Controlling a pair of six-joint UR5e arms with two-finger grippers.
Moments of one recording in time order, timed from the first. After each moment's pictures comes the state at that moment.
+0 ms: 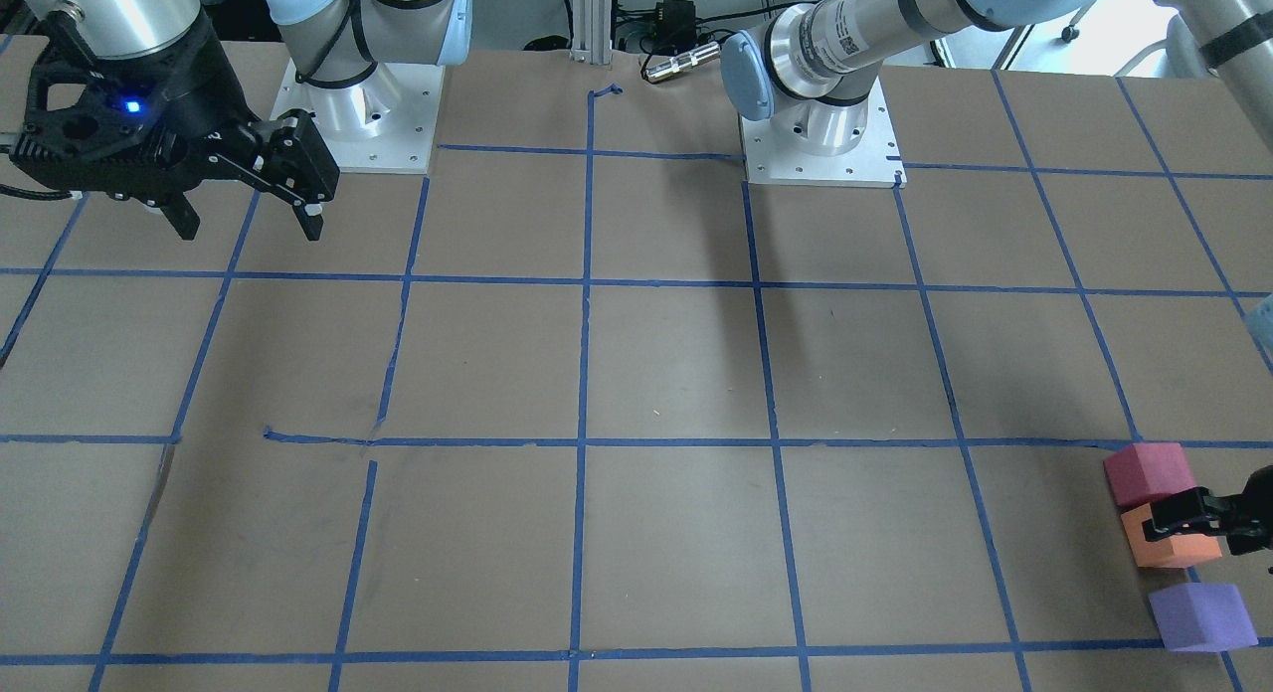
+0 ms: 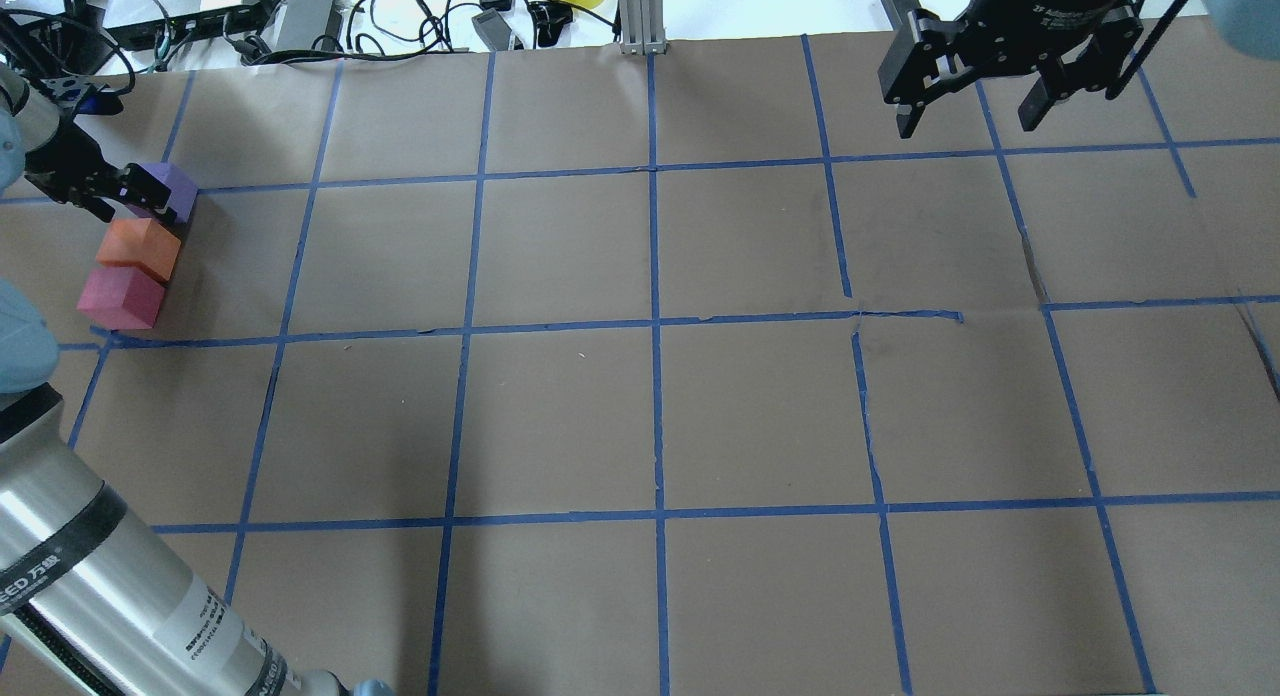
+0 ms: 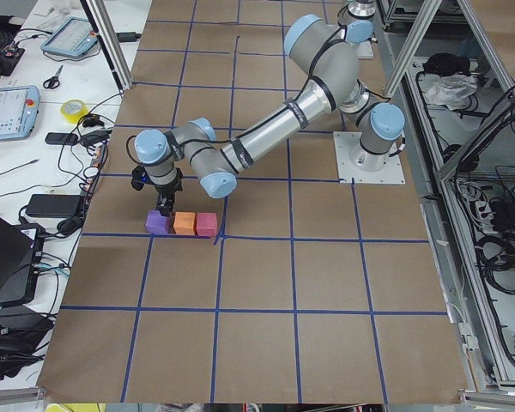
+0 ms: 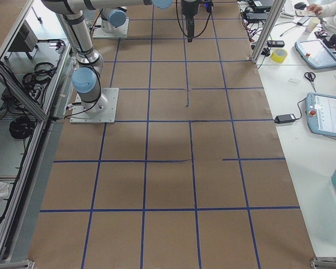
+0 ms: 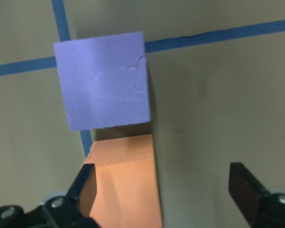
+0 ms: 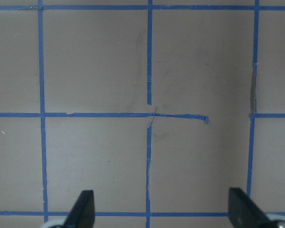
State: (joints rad) left arm -1.03 -2.21 -1.24 -1.26 1.55 0.69; right arm 1.56 -1.53 1.43 -1.55 -1.57 -0.02
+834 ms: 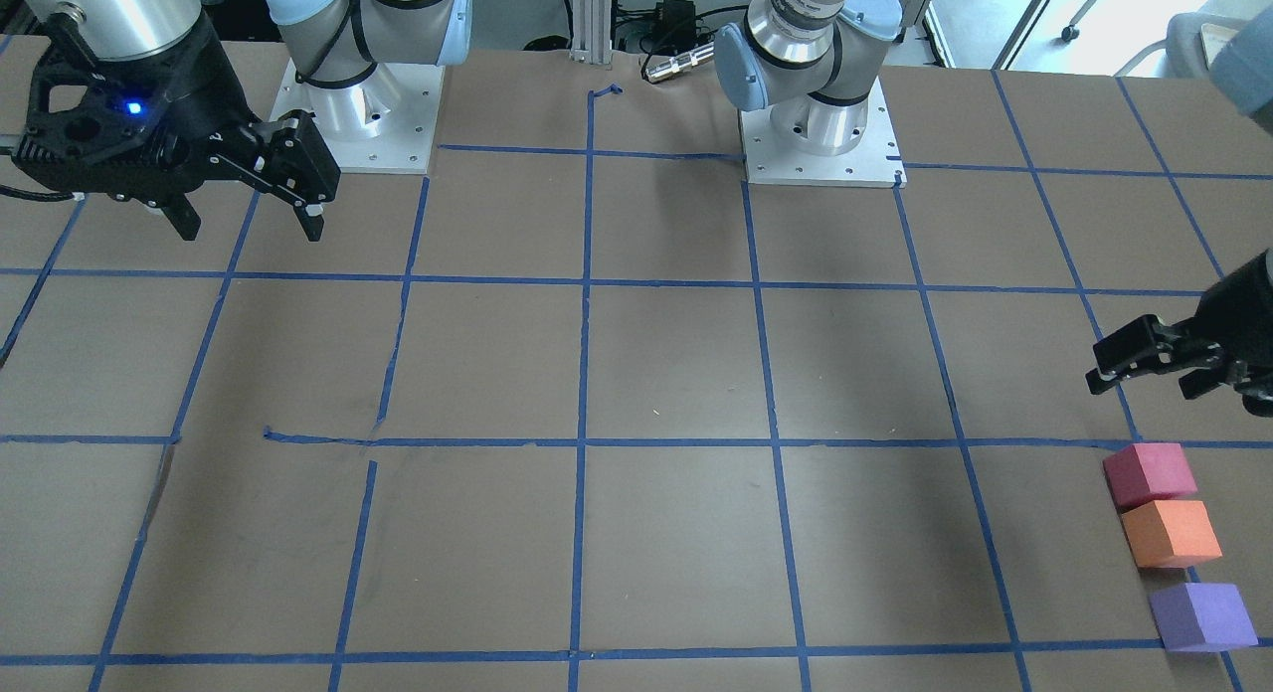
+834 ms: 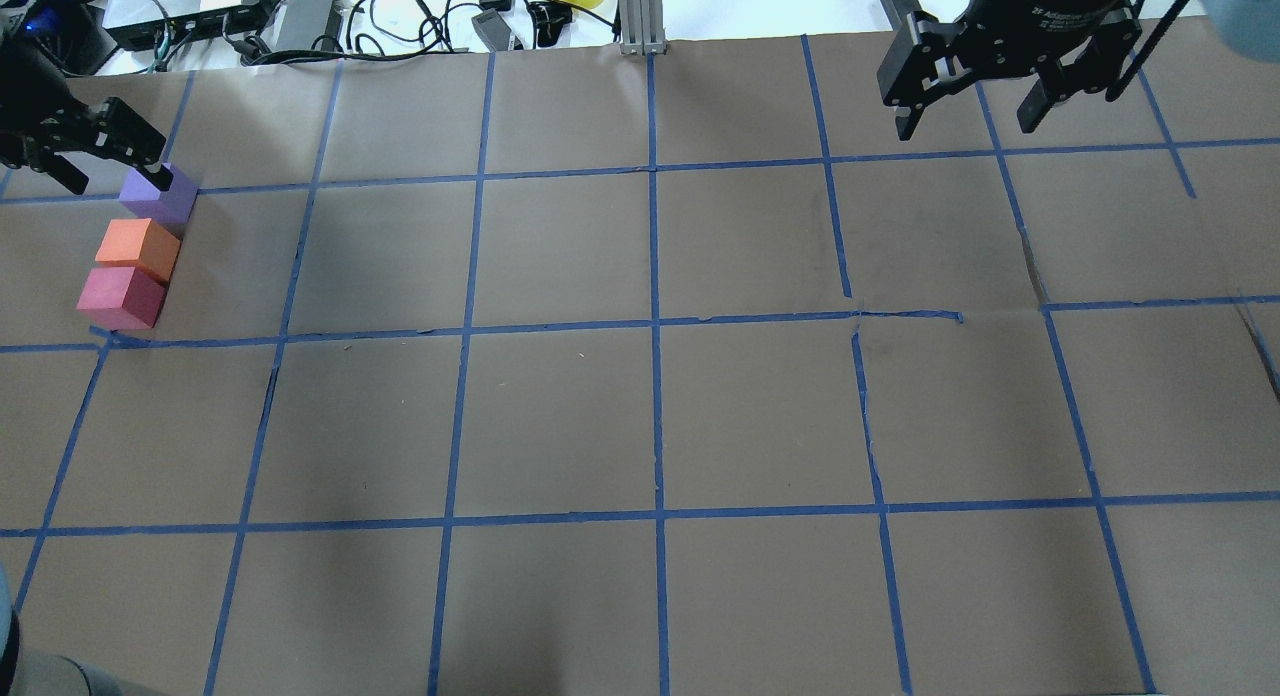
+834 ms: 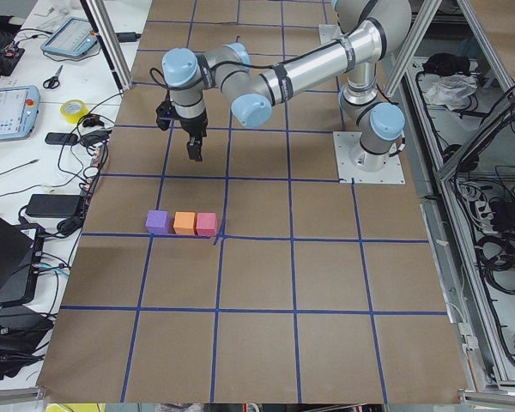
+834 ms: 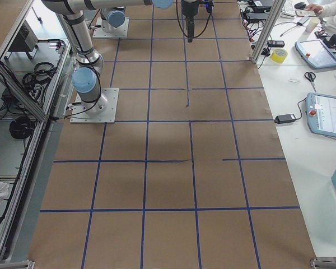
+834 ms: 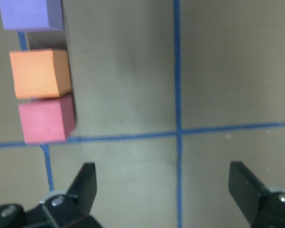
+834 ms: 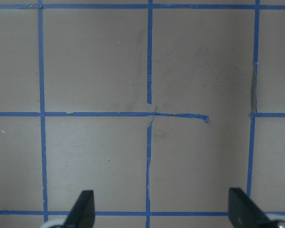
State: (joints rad) left arm -1.16 -1.82 -1.42 -1.49 1.55 0.43; right arm 1.56 -1.53 1.43 -1.54 -1.57 -0.03
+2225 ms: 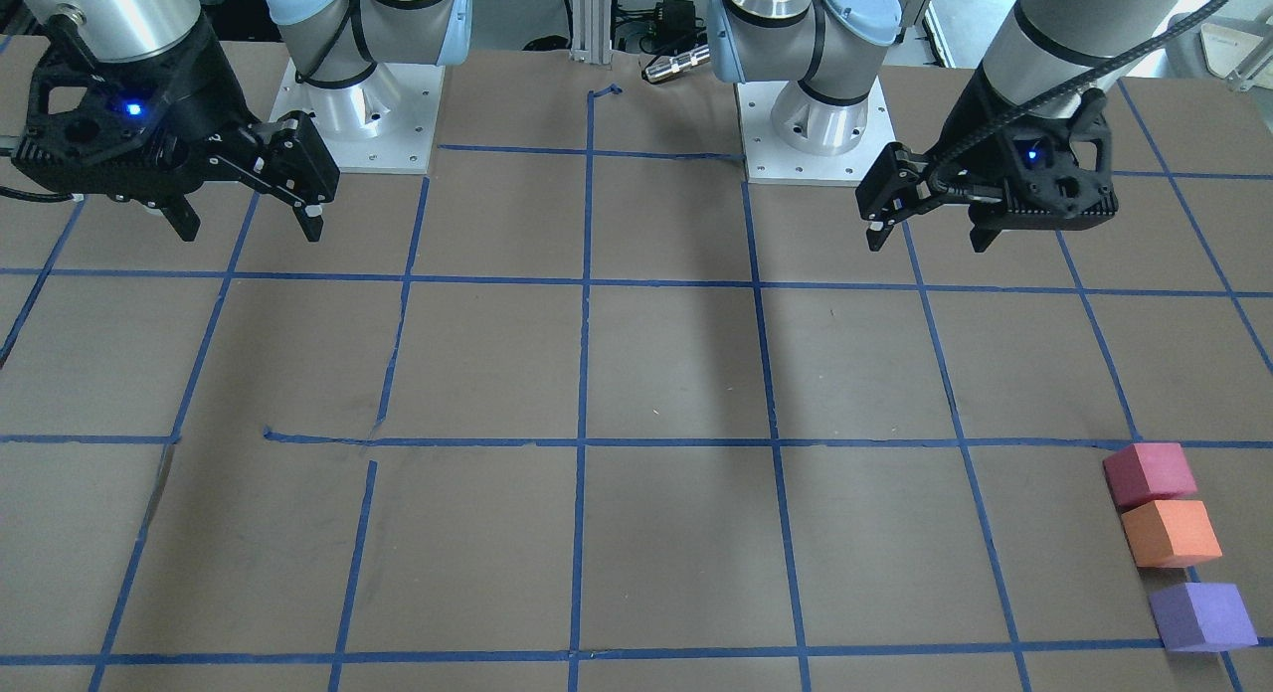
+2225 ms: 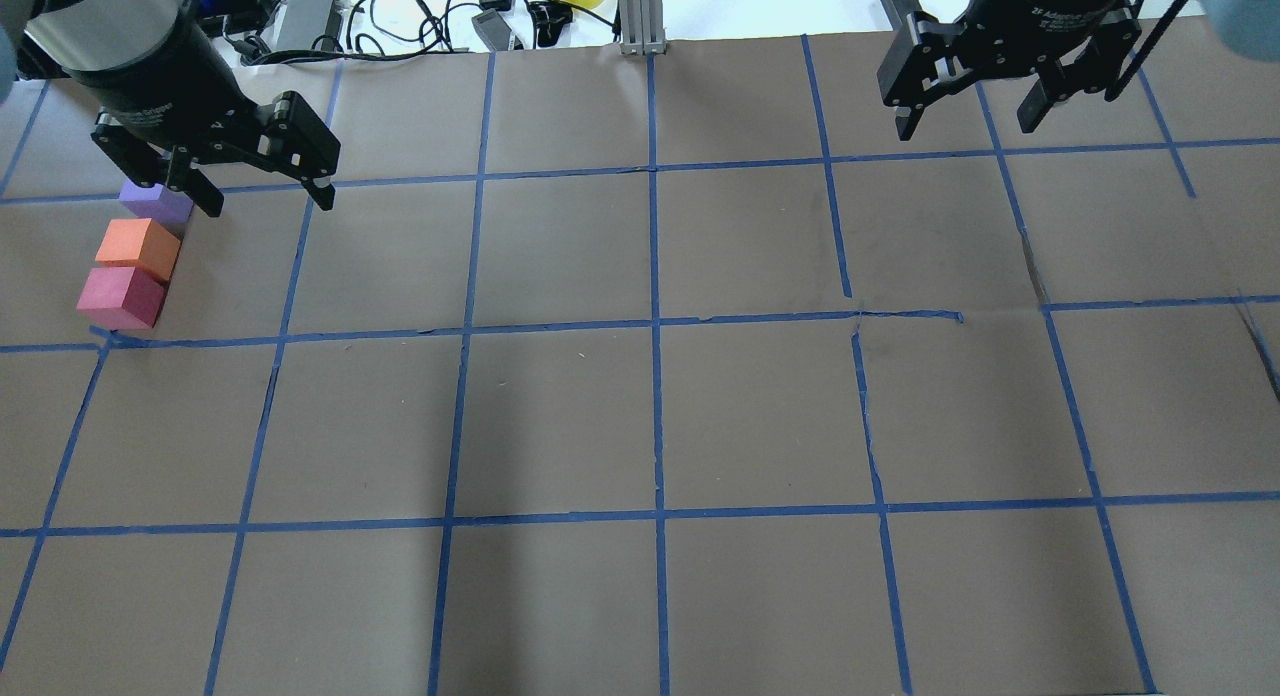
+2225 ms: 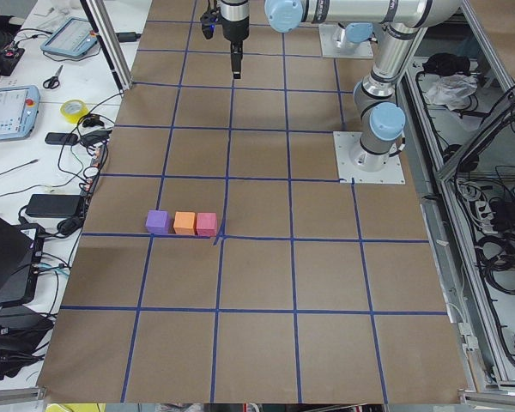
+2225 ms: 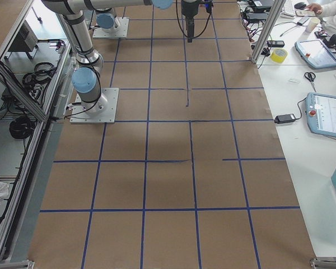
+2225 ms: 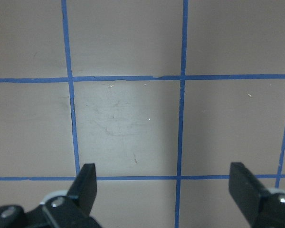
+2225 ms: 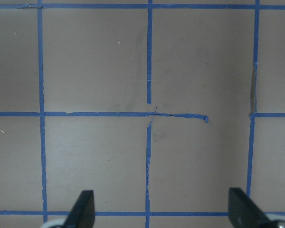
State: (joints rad) left arm -1.48 -1.58 -1.53 -1.62 1.57 0.06; right arm 1.56 -1.53 1.43 -1.55 -1.57 -0.03
